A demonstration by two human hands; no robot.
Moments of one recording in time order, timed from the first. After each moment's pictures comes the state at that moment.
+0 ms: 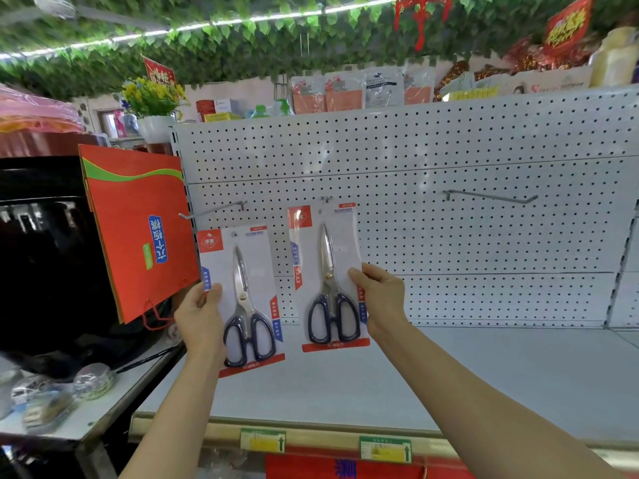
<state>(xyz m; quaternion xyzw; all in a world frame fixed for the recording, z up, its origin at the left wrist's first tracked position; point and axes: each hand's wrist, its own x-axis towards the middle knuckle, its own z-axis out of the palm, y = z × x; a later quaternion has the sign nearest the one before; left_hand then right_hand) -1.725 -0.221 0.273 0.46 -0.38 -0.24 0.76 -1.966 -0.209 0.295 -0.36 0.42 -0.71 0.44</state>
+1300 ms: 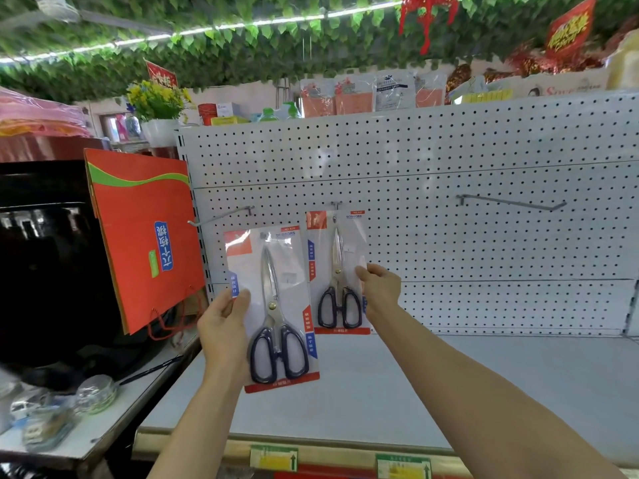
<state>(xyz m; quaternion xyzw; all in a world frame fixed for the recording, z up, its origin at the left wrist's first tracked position) -1.739 -0.203 0.286 0.44 -0.41 -0.33 0.73 -1.954 -0.302 0.280 -0.31 0.49 -0.71 0.40</state>
